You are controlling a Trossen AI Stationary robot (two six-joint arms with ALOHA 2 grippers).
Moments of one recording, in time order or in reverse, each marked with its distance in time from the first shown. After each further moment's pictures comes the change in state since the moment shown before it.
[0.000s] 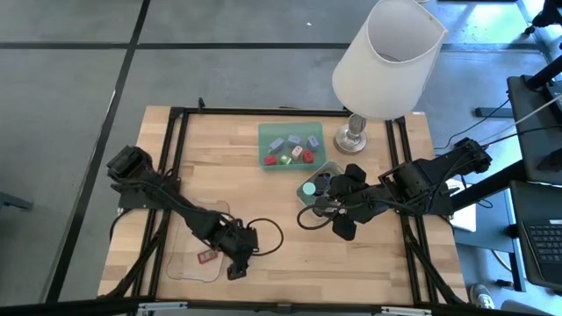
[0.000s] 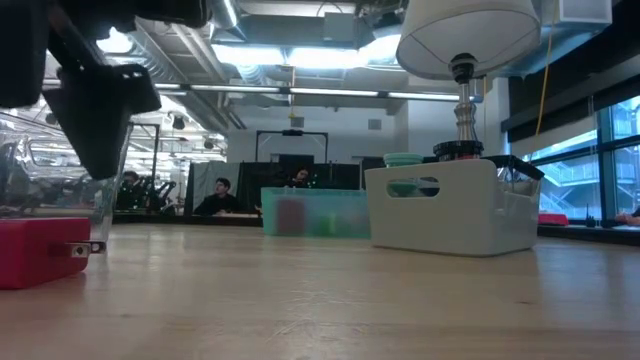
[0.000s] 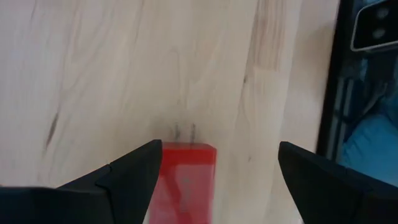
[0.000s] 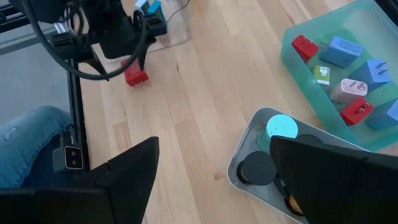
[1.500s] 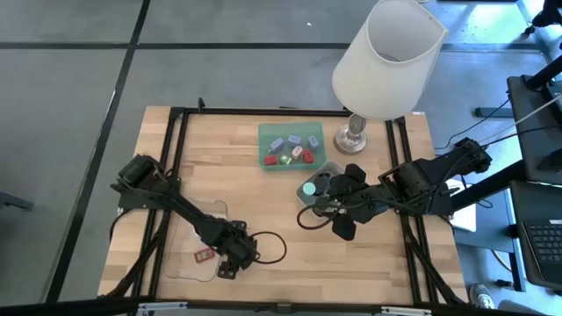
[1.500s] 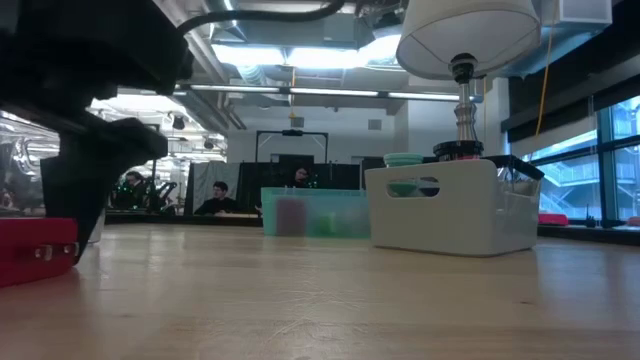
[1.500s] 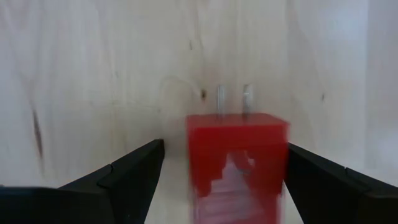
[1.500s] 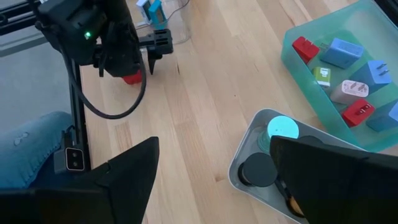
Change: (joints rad) left arm -0.005 0.135 0.000 -0.082 0.054 0.330; right arm 0.000 0.000 0.000 0.006 0.002 0.000
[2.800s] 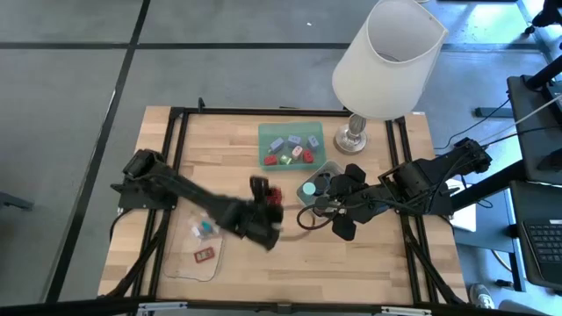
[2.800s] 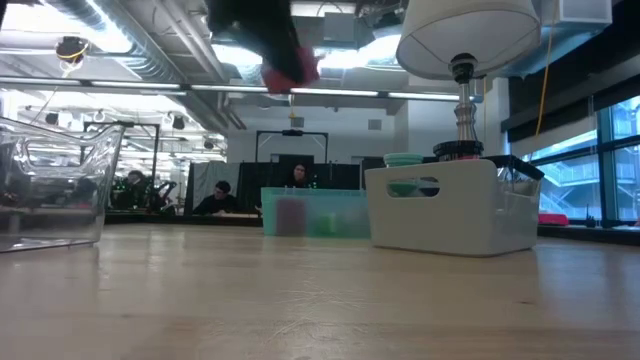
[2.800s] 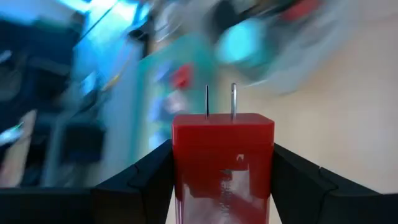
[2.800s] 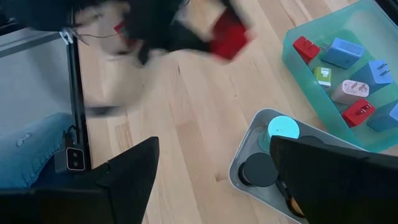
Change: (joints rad) left arm 0.151 -0.006 0.438 -0.357 -0.898 0.312; right arm 0.000 0.000 0.000 0.002 -0.002 0.000
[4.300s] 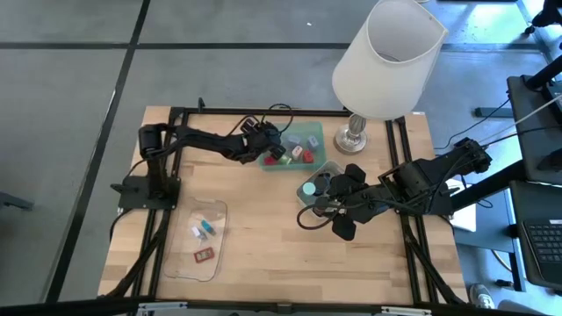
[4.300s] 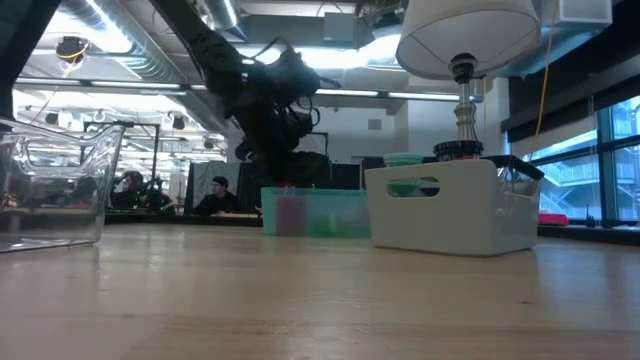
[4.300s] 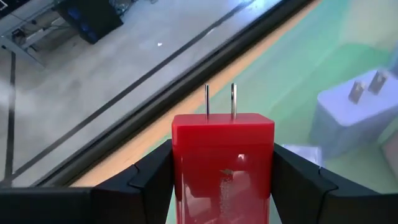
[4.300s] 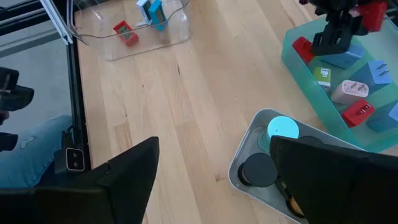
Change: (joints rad) left arm 0.733 0.020 -0.502 0.965 0.175 -0.070; right arm 0.000 0.000 0.000 0.000 0.002 0.000
